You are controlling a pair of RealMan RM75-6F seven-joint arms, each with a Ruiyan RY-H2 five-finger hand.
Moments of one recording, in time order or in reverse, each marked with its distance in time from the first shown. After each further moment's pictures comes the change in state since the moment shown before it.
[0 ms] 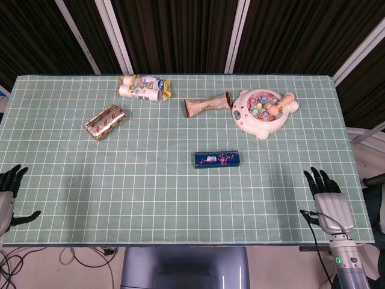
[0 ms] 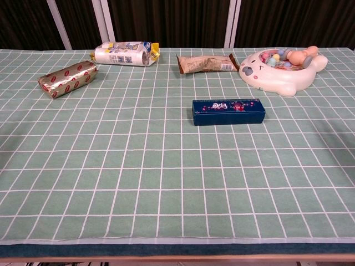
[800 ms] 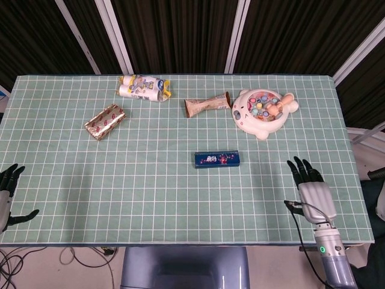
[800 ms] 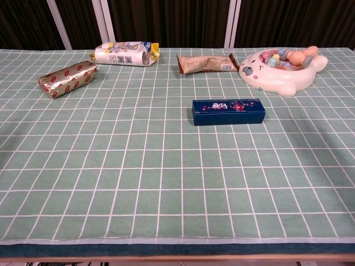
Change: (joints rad) left arm 0.003 0.006 -0.006 0.011 0.000 -0.001 -0.045; right arm 0.066 -0.042 0.111 -0.101 0.027 -0.080 -0.066
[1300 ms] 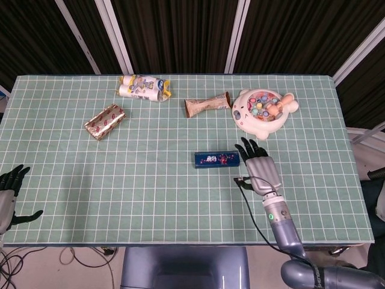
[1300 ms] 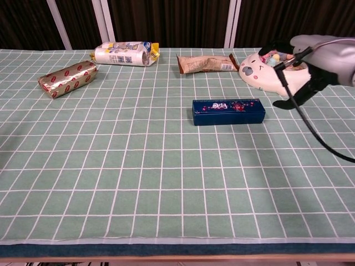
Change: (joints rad) left arm -0.018 0.009 -0.001 -0.020 -0.022 -0.050 -0.010; right arm 0.281 -0.244 0.207 0.020 0.336 -0.199 -0.250
